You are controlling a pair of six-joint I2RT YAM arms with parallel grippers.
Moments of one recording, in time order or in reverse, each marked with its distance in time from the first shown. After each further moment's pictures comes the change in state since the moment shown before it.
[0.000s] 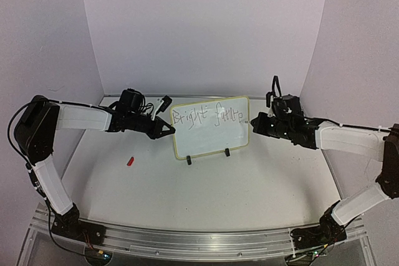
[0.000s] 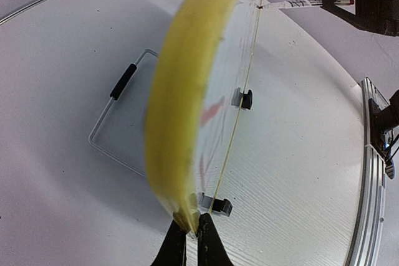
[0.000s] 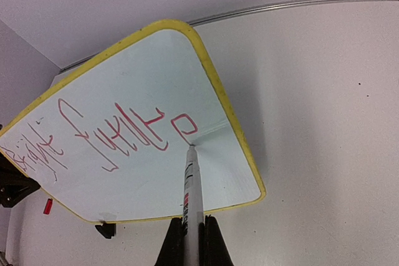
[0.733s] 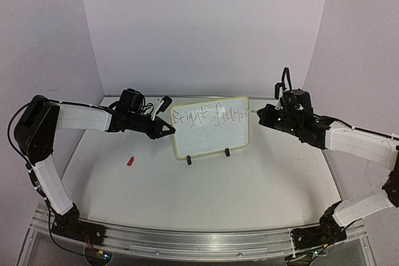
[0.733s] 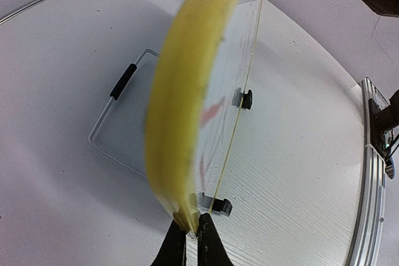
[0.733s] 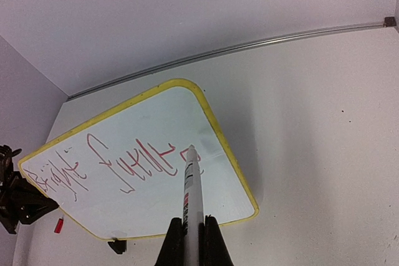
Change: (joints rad) left arm 0.000 0.000 0.000 0.000 0.000 0.000; right arm 0.000 -0.104 0.003 -0.007 0.065 -0.008
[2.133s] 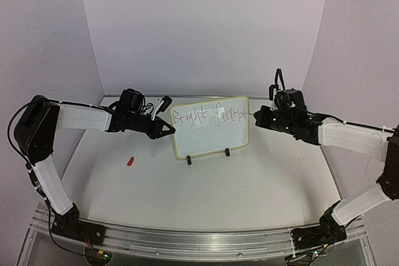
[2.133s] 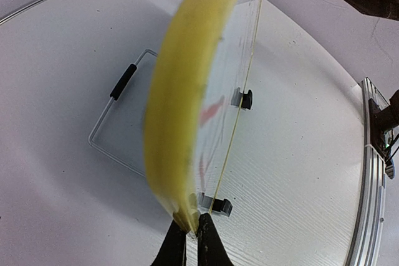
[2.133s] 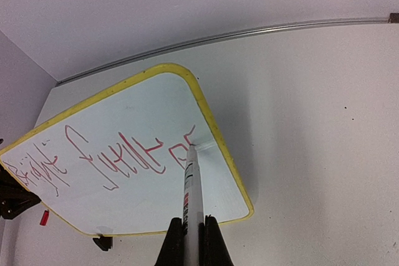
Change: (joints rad) left arm 0.000 0.000 0.000 0.000 0.000 0.000; right arm -0.017 0.089 0.041 -0.011 -0.029 -0.037
